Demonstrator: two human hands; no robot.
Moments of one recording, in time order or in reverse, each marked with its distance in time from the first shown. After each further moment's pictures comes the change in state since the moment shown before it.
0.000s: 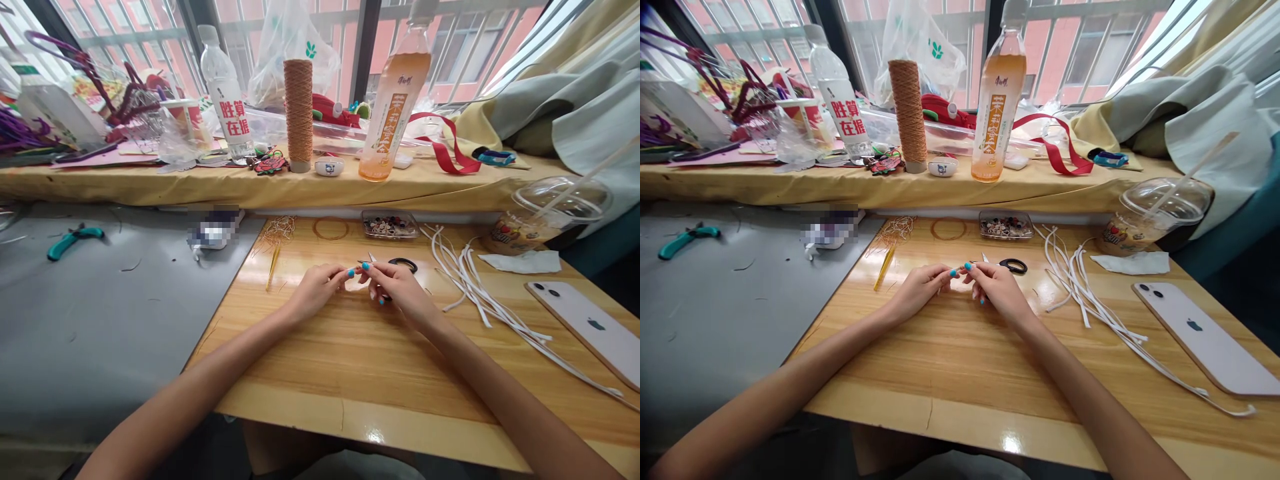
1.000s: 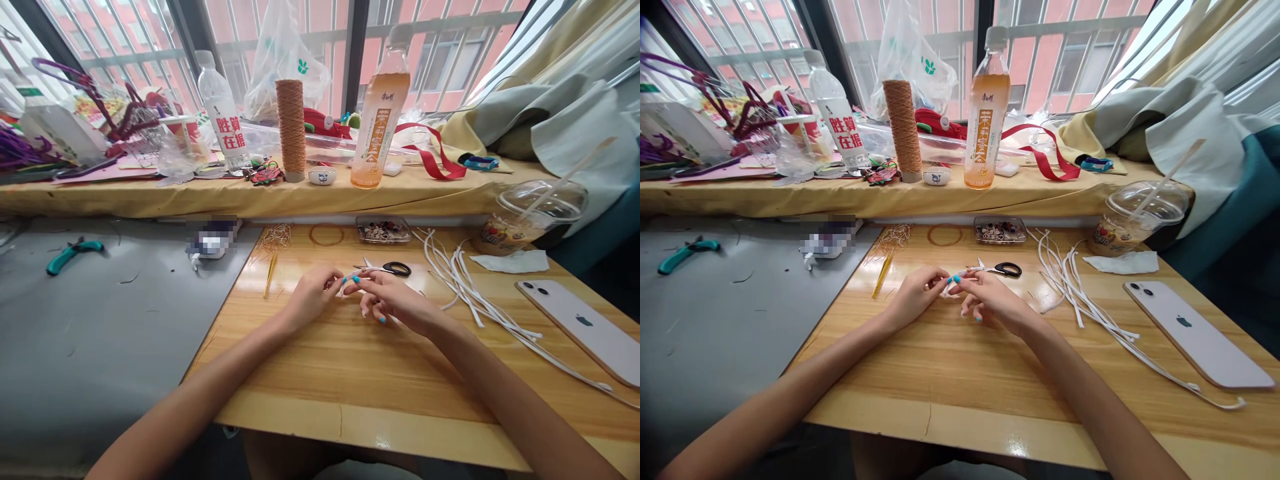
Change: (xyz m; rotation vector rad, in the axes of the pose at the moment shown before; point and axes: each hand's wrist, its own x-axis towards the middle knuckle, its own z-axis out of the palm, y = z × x) left_hand -0.003 -0.003 0.000 0.276 0.122 0.229; right_hand -0.007 -0.014 -0.001 0.225 -0.203 0.238
